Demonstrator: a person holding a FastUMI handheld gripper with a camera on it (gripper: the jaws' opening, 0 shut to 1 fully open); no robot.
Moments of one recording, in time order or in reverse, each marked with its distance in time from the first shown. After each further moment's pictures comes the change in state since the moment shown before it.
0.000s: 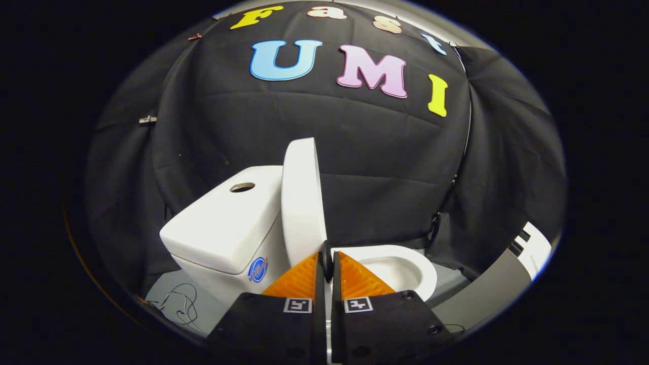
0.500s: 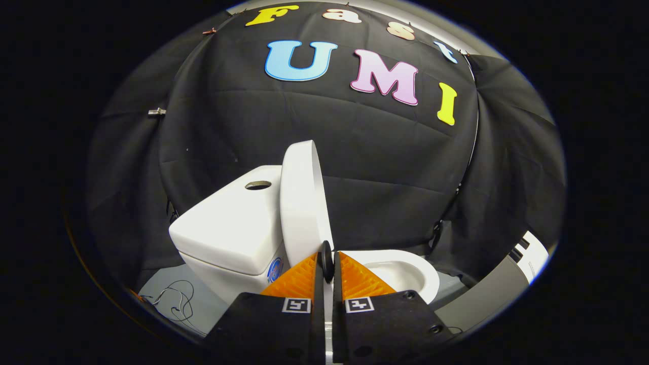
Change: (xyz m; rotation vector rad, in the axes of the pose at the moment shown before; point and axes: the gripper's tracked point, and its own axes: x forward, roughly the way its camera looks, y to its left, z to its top) arm -0.003 0.022 0.000 -0.043 -0.020 0.001
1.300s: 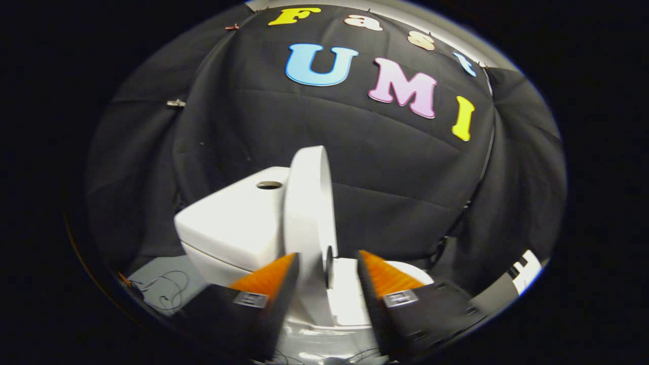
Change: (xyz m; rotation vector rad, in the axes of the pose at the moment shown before) arm 0.005 0.018 0.001 -0.063 -0.010 0.148
